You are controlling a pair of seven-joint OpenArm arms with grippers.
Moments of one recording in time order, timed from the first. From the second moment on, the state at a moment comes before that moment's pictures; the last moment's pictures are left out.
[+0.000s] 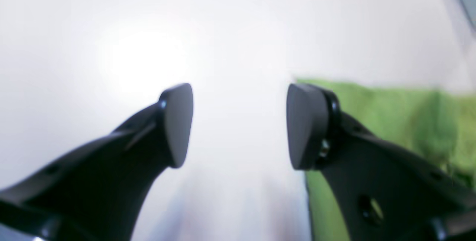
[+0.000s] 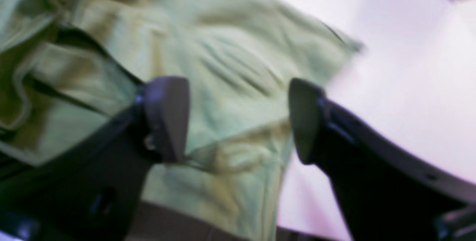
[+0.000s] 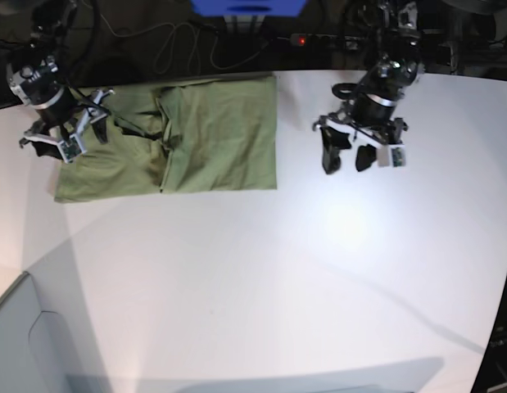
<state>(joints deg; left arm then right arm) 27.3 -8.5 -7.9 114.3 -30.4 -5.0 31.1 -24.8 7.3 29.7 113.1 -0.6 46.7 -37.1</state>
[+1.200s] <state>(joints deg) 28.4 -10.2 -16.2 111.4 -39.0 -5.1 31.5 -11.3 4.8 41.5 85.7 1.8 46.7 -33.7</state>
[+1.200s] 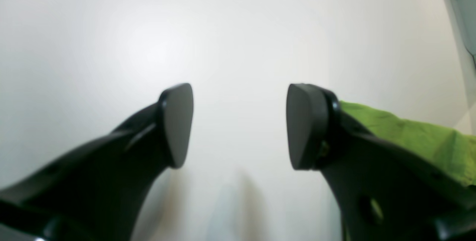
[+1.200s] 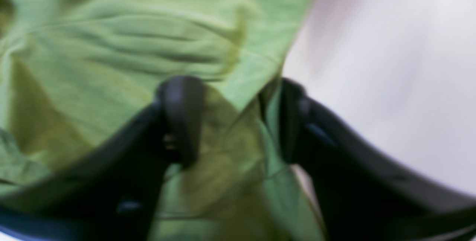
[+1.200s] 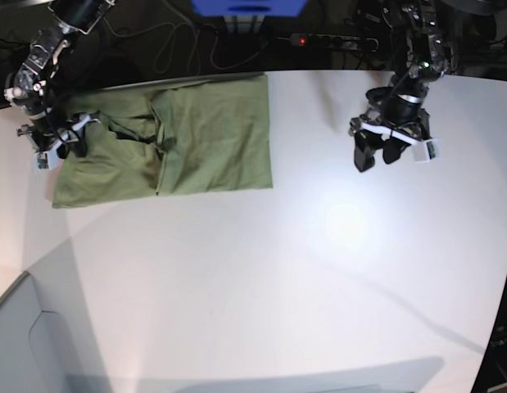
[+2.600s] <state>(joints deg) 19.1 -10.1 5.3 96.5 -38.8 -4.9 30.0 -23.0 4.8 -1.5 120.5 -1.4 47.0 -37.2</state>
